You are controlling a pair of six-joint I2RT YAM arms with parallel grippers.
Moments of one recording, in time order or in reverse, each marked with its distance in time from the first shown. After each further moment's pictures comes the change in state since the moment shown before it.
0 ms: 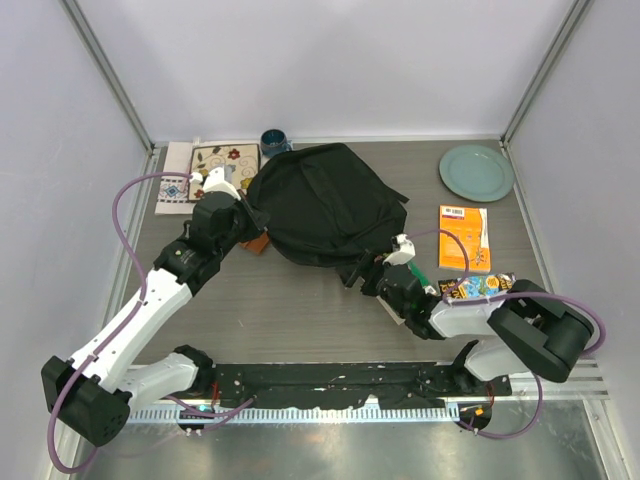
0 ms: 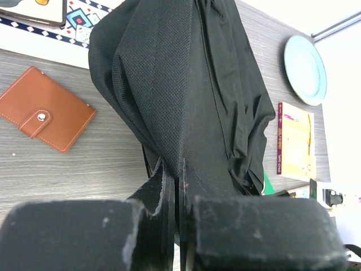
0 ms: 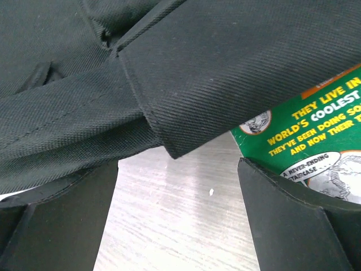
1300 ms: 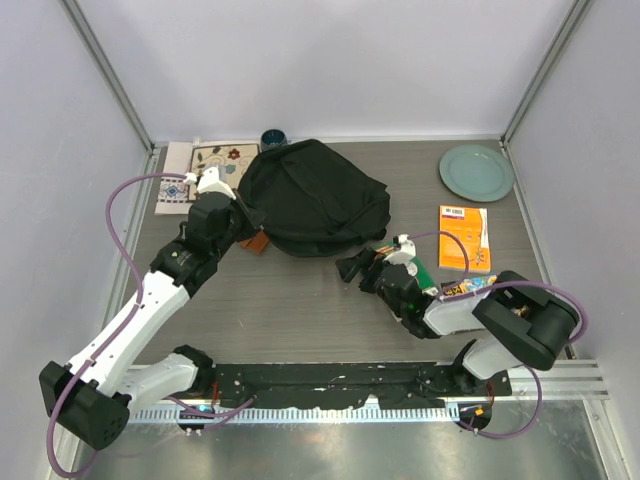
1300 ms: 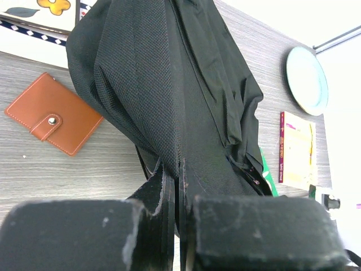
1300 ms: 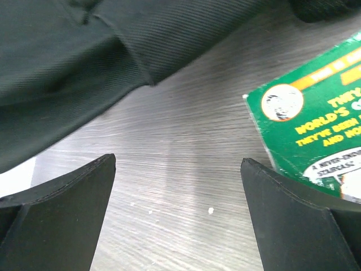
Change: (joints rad) left arm 0.007 -0.020 0.000 -0.005 -0.026 0.000; right arm 0.006 0.076 -0.004 0.137 0.088 0.023
